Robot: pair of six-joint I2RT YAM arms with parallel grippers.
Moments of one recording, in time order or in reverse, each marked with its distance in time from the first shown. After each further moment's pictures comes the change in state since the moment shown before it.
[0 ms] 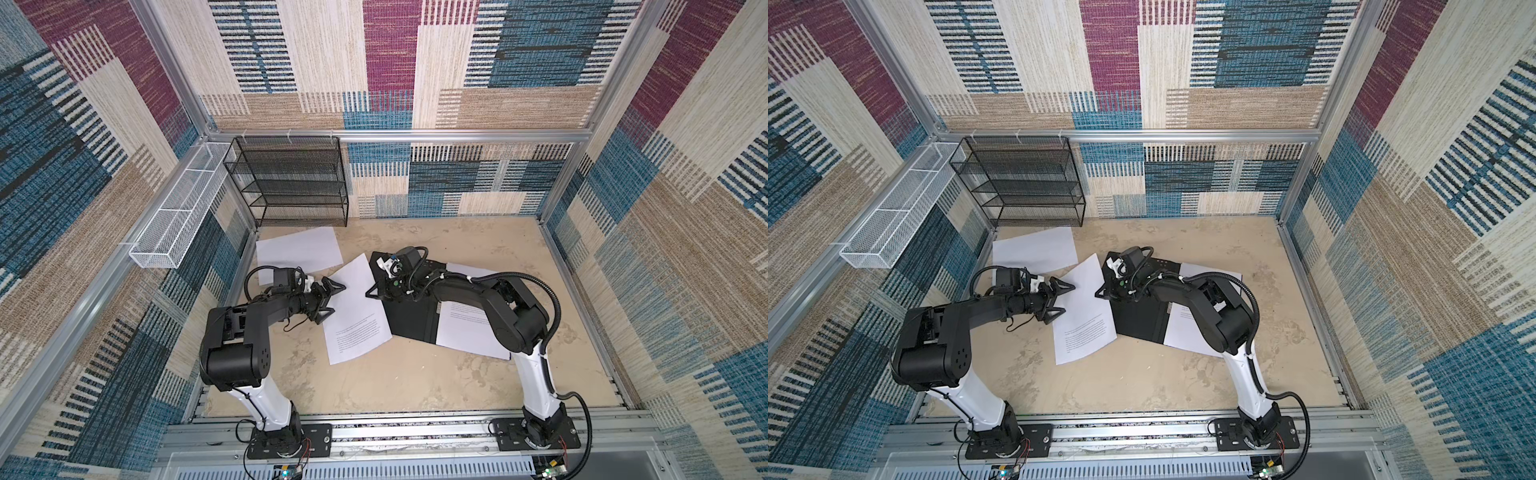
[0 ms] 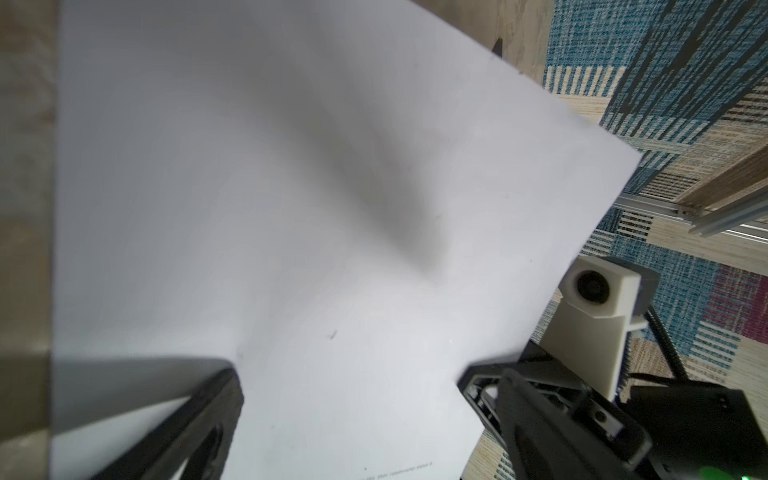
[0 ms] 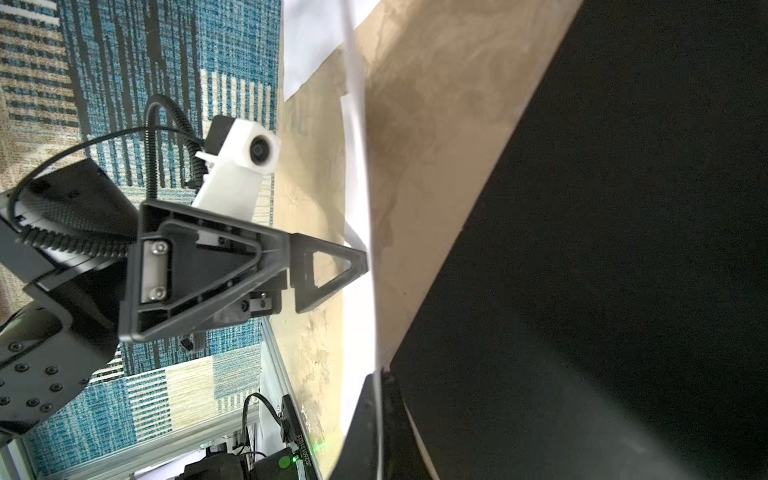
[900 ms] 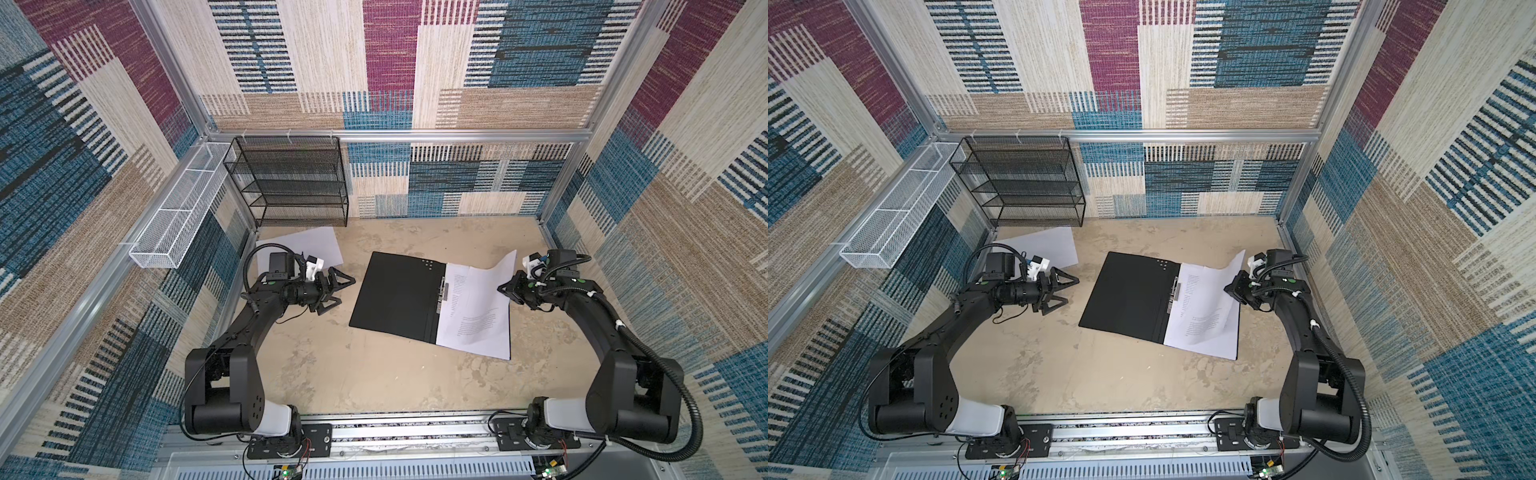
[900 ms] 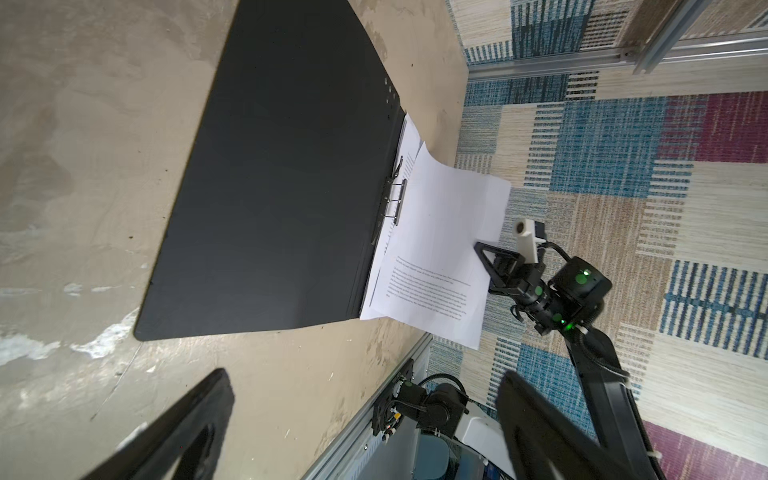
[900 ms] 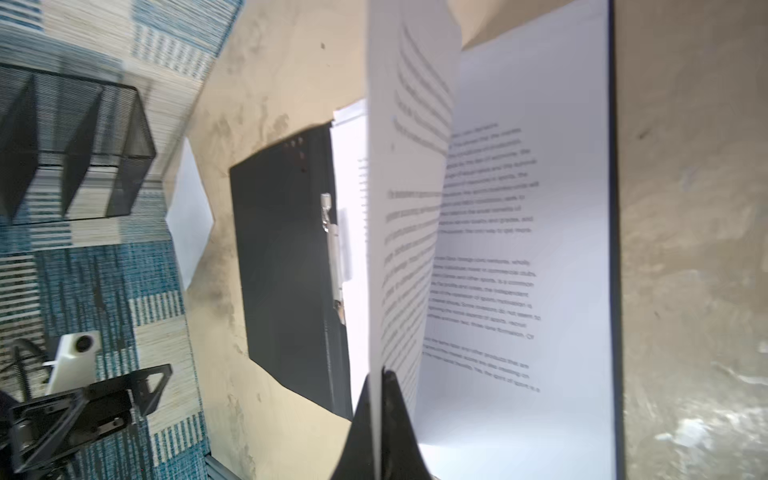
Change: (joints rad) left arm -0.064 -0.280 0.123 -0.335 0.161 0.213; right arm -0.831 -0.754 -0.514 -0.592 0.102 -0.385
